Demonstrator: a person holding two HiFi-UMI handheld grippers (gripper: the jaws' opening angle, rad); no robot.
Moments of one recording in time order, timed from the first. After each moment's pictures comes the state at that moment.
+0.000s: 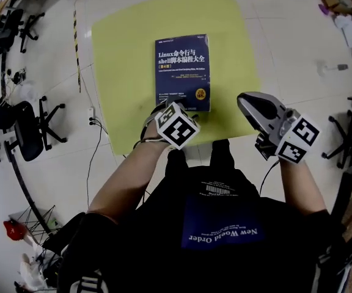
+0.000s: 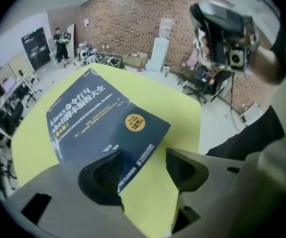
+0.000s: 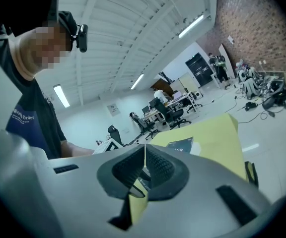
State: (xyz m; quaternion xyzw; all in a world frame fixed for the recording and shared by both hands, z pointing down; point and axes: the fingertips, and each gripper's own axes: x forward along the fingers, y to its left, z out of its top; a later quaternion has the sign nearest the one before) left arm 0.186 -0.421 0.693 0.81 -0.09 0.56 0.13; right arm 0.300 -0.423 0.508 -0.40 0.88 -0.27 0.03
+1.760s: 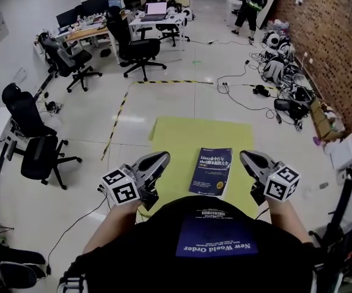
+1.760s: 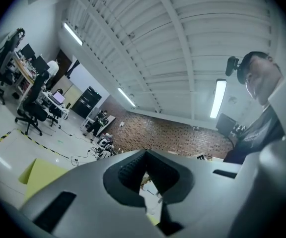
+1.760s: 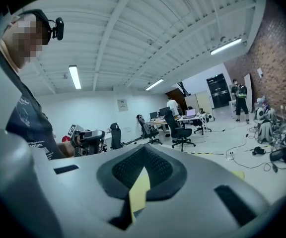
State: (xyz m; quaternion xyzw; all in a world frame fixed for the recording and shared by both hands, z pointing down) left arm 0.001 -0.488 0.320 0.94 -0.23 -0.13 0.21; right arm 0.227 -0.488 0.332 -0.39 0.91 -0.12 -0.03
